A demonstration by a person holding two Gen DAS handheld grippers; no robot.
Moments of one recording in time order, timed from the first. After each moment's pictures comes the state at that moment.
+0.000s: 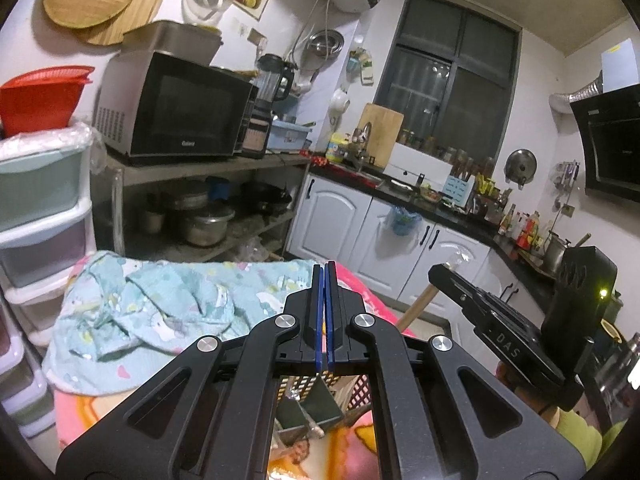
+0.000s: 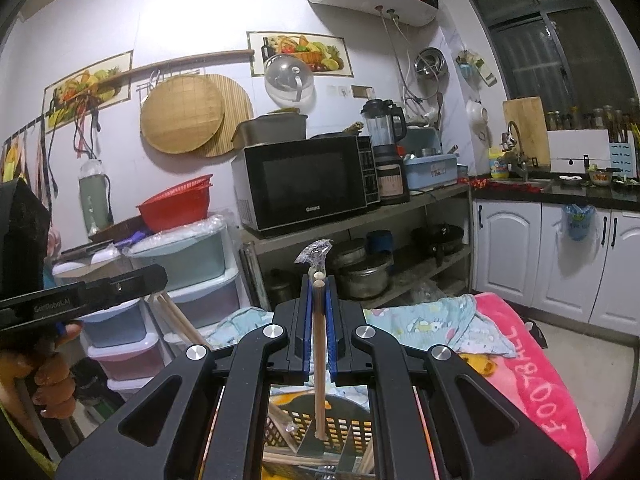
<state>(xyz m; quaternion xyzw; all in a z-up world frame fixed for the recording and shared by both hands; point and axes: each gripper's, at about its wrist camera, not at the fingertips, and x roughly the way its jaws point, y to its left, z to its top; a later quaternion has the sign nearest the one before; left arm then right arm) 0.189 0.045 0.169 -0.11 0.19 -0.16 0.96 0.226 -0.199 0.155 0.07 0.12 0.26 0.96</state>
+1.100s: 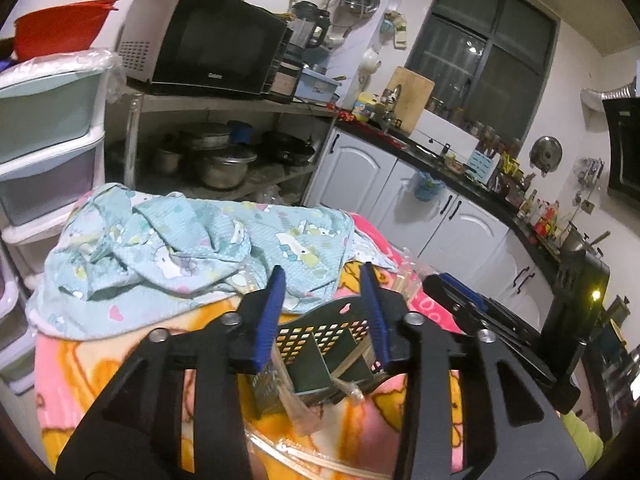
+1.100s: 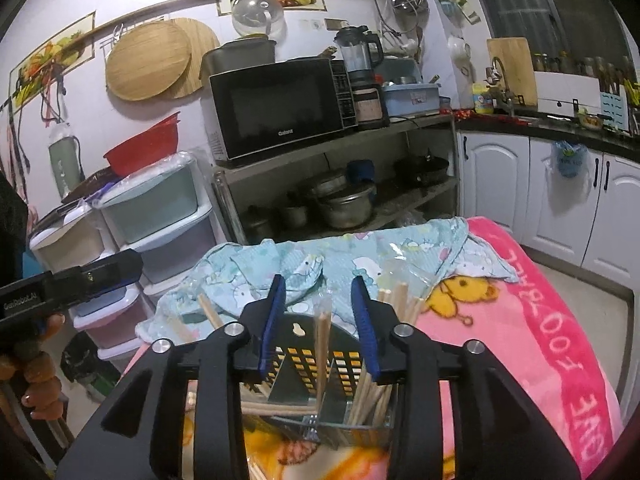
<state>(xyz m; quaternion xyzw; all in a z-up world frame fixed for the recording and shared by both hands) 0.207 0.057 0.102 -0.15 0.26 -0.13 0.94 0.250 -0.189 0.081 0.07 0.23 0.23 0.94</state>
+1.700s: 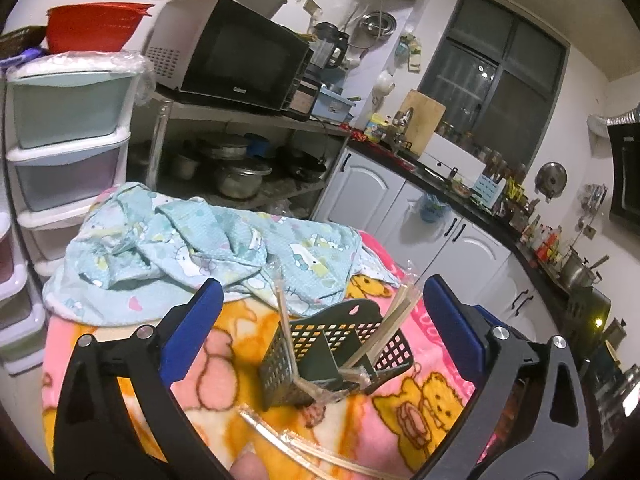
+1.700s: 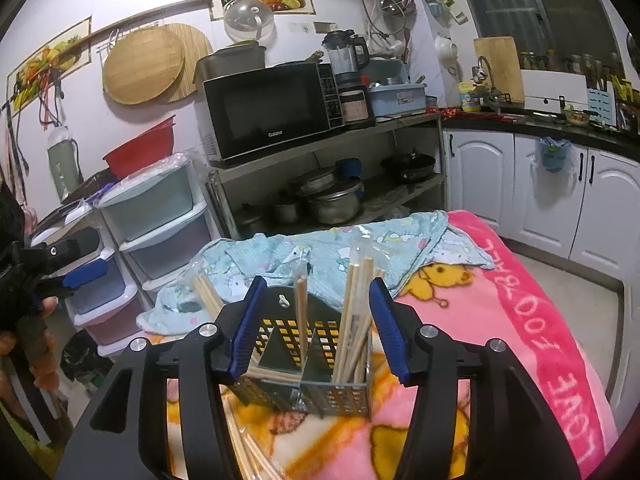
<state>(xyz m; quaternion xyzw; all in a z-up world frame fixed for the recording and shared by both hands) 0.179 0.080 0.111 -0.18 0.24 -0.11 0.95 0.216 -0.220 0.086 0.07 0.24 0.21 0.95</state>
